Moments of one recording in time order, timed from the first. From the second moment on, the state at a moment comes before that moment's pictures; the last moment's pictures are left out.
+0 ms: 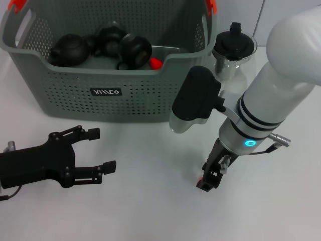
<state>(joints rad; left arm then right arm) -0.36 -2.14 0.45 0.77 2.12 1.77 -1.20 0.91 2.11 -1.82 -0.92 -2.46 -1.33 2.54</state>
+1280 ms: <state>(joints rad) -0.34 -2.14 0.44 0.78 2.12 1.78 -1.20 0.93 2.09 -1.11 -1.40 -2.14 -1.49 2.41</state>
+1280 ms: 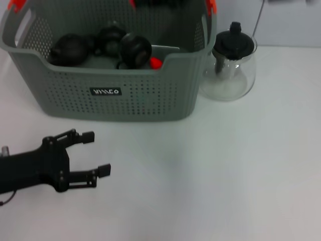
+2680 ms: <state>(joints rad) -0.34 -2.14 0.43 0.77 2.10 1.81 -1.21 0.66 2.08 -1.11 -1.21 -1.70 -1.38 1.81</state>
